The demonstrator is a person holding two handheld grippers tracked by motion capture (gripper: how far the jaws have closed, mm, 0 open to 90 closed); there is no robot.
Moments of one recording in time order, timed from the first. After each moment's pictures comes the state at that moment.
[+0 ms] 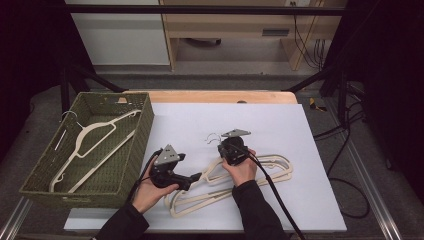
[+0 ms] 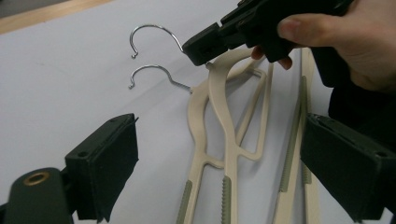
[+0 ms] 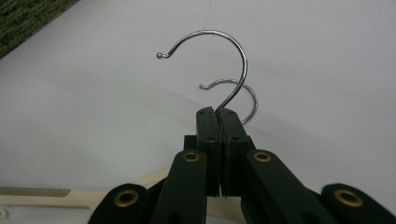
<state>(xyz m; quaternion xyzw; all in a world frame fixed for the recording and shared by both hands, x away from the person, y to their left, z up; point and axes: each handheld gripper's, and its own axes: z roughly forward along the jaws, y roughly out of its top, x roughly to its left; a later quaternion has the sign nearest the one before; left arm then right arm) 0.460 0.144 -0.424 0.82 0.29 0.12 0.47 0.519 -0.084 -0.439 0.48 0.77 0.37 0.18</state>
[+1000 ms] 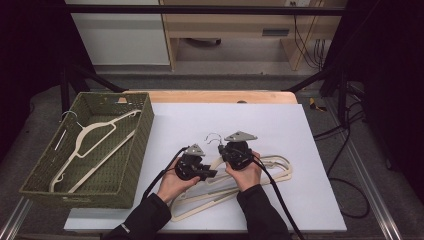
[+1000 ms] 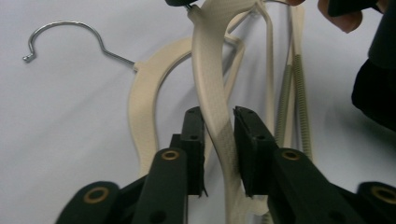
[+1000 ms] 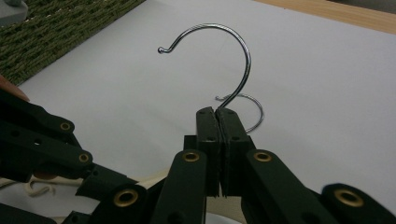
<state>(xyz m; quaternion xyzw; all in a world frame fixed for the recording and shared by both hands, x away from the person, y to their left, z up) 0.492 0.093 -0.452 0.86 0.29 0.00 0.42 0.495 -0.092 -0.421 0.44 0.77 0.41 0.20</state>
